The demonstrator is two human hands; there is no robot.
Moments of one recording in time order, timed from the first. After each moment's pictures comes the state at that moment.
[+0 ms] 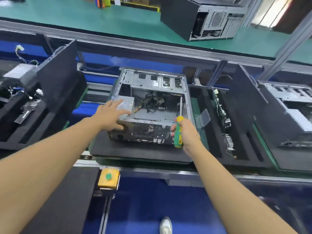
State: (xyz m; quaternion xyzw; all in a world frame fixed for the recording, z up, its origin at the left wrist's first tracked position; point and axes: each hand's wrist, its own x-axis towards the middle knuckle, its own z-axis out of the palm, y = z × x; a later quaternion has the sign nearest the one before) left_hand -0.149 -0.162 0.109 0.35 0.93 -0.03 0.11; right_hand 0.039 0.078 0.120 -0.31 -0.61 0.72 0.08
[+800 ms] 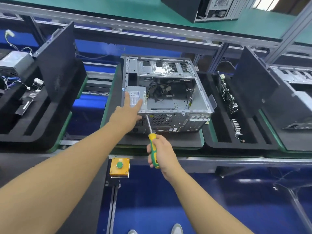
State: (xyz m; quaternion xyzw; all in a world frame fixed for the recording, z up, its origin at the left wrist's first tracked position) left_hand -0.095 -0.150 0.079 0.29 0.95 0.03 0.10; right_hand 0.082 -0.070 0.073 -0.30 -0.61 0.73 -0.02
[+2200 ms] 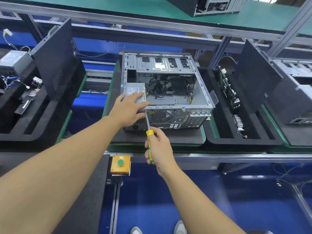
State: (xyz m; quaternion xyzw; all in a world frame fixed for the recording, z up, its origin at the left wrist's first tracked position) left_hand -0.114 -0.154 0.071 0.43 0.90 0.08 0.01; right_hand 0.072 -0.080 0.061 -0.33 -0.61 0.72 0.03
